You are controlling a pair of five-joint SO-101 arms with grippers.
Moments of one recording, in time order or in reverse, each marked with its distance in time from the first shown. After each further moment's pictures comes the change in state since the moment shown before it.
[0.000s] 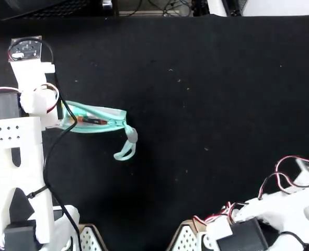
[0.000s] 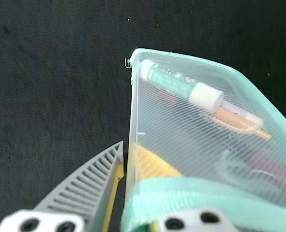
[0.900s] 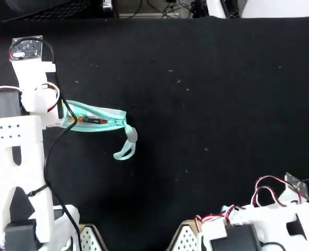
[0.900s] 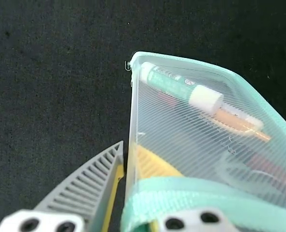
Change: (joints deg) left arm 0.0 0.0 0.1 -0.4 0.0; right arm 5.7 -1.6 24.3 -36.7 3.3
